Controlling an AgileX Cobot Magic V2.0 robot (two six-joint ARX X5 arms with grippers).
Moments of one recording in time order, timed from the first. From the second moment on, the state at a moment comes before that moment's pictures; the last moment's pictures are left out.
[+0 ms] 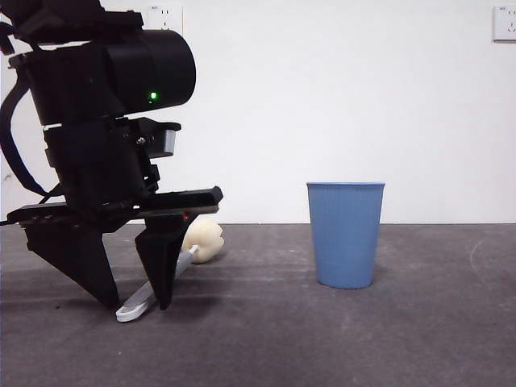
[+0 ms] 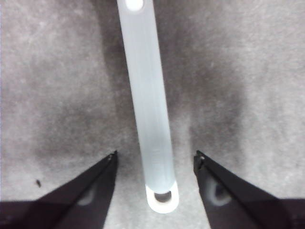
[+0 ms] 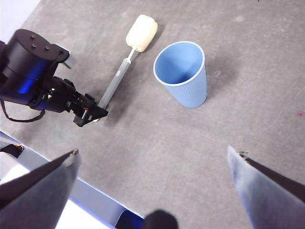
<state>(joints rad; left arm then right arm) -0.67 1.63 0.92 -0.49 -0.10 -0.49 0.05 0.75 1.04 -1.06 -0.55 -0.08</state>
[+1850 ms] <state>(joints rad) -0.60 0.94 0.92 -0.64 -0.04 -0.24 0.18 1.14 0.62 -0.40 -0.59 -0.07</state>
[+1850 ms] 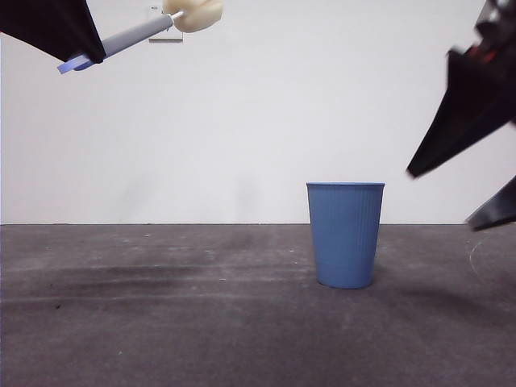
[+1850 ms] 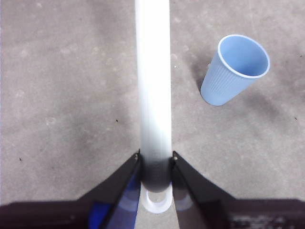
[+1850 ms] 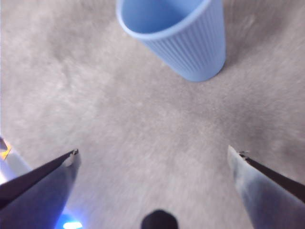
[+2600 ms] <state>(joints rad) -0.60 0.94 0.92 -0.69 -0.02 -0.14 0.30 1.46 0.60 0.10 -0.47 -0.17</state>
